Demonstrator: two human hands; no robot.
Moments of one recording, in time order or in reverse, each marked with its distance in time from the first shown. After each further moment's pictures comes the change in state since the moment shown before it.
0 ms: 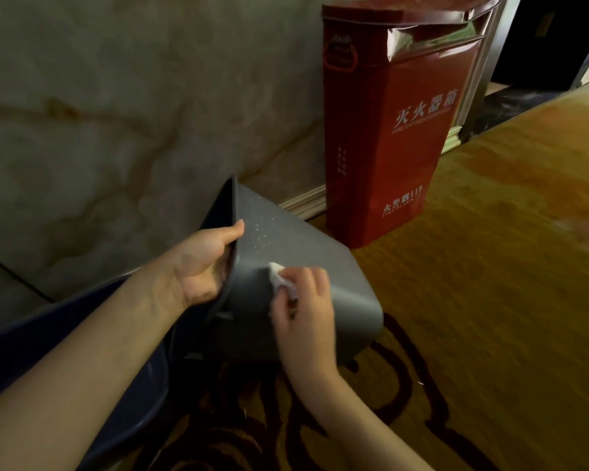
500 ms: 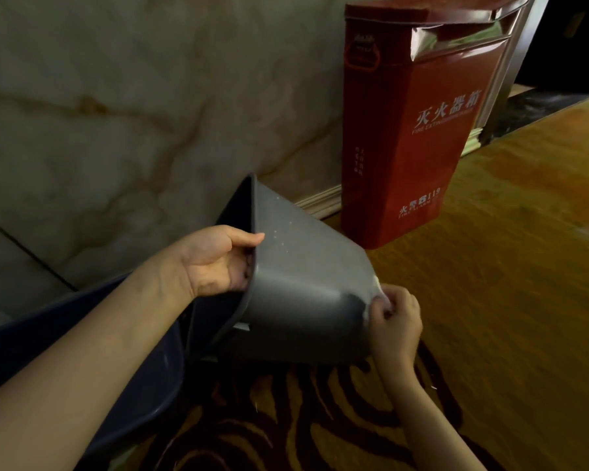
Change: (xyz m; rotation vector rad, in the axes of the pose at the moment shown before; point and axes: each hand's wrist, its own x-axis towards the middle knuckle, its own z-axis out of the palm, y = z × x) left_hand -0.011 0.007 -0.010 0.011 -0.060 -0.140; right_hand 0.008 0.077 -0.045 -0.031 0.212 0.431
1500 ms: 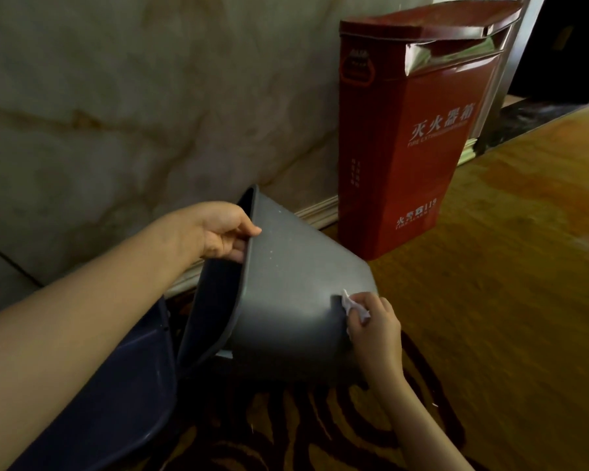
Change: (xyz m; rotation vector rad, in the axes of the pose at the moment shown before) left_hand 0.025 0.054 0.008 0.391 0.254 -0.002; right_hand 0.010 -0.005 0.017 -0.192 -0.182 -0.091
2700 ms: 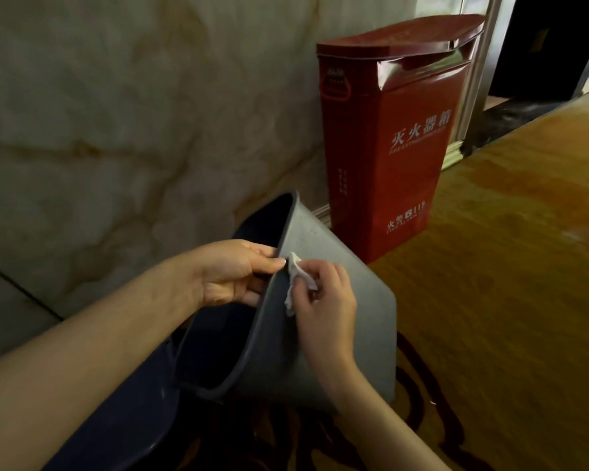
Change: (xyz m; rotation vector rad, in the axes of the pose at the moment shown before) left_hand -0.047 -0.020 0.038 0.053 -0.253 0.105; right_hand -0.020 -0.086 -0.006 0.418 0.108 -0.282
